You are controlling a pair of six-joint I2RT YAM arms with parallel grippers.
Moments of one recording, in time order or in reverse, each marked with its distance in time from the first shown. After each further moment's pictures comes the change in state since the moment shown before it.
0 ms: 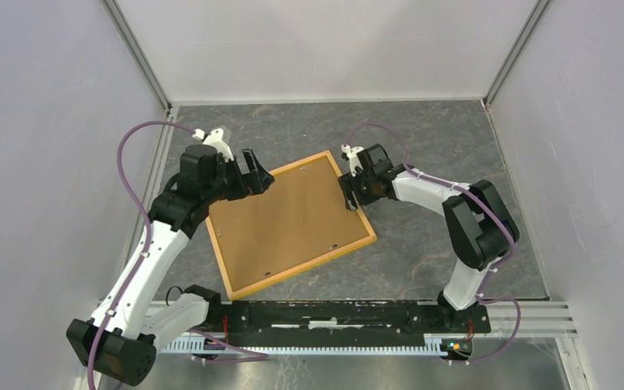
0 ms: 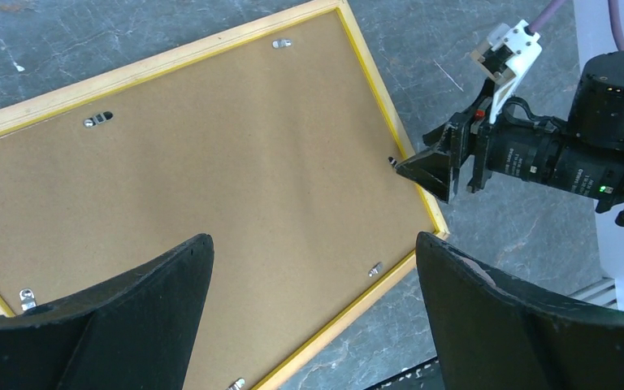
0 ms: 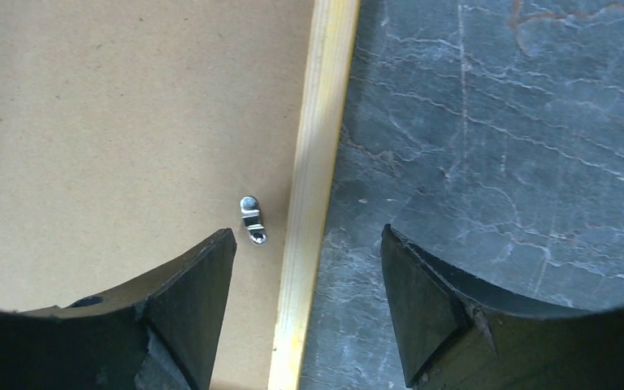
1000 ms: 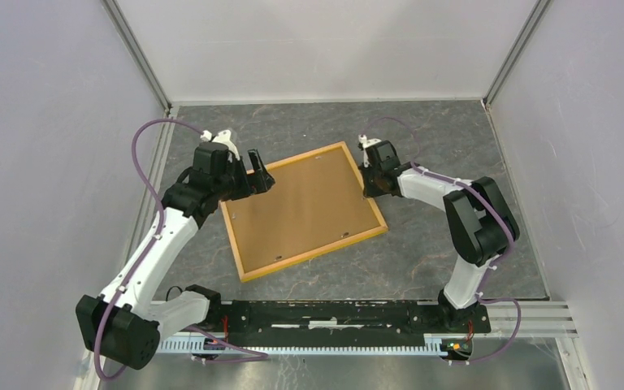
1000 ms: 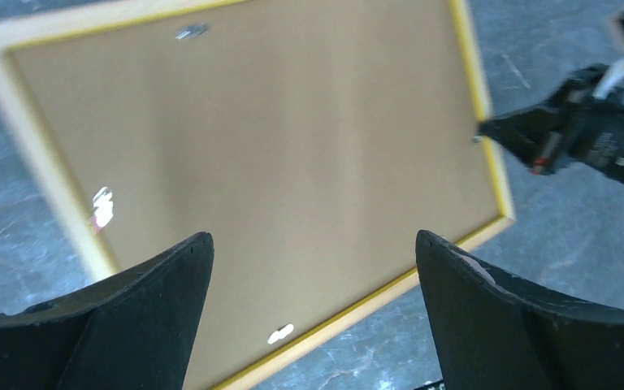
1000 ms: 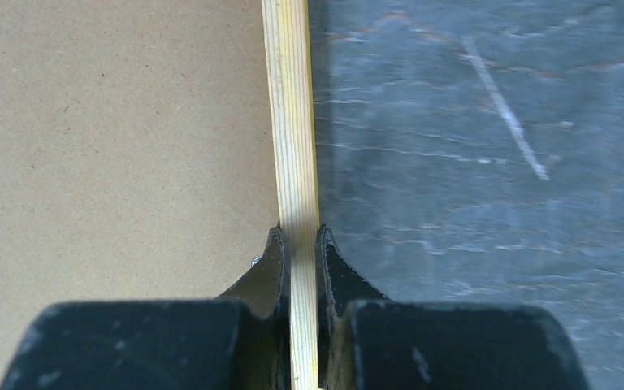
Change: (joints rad) left arm 0.000 0.103 -0.008 0.013 -0.040 -0.002; right arm -0.046 0.034 -0.003 0.071 0.185 0.116
